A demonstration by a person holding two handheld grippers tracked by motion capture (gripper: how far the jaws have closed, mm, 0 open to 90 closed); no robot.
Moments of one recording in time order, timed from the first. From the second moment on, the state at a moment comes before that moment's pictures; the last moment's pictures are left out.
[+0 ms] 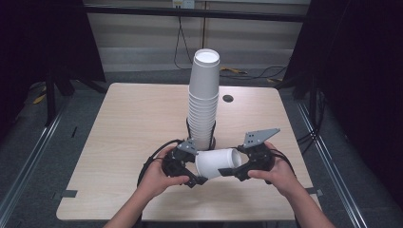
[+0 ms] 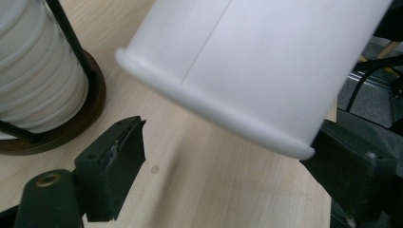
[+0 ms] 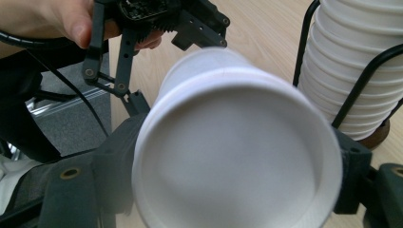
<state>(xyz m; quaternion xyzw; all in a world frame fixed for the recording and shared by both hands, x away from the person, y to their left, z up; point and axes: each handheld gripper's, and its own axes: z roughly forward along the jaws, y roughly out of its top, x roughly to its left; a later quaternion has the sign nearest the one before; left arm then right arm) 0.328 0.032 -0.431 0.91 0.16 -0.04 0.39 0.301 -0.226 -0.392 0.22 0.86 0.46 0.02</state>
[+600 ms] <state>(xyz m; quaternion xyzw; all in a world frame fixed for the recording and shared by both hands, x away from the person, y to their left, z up) 0.328 0.036 -0.422 0.91 0.14 -0.02 0.38 0.303 -0.230 -0.393 0.23 0.86 0.46 0.02</state>
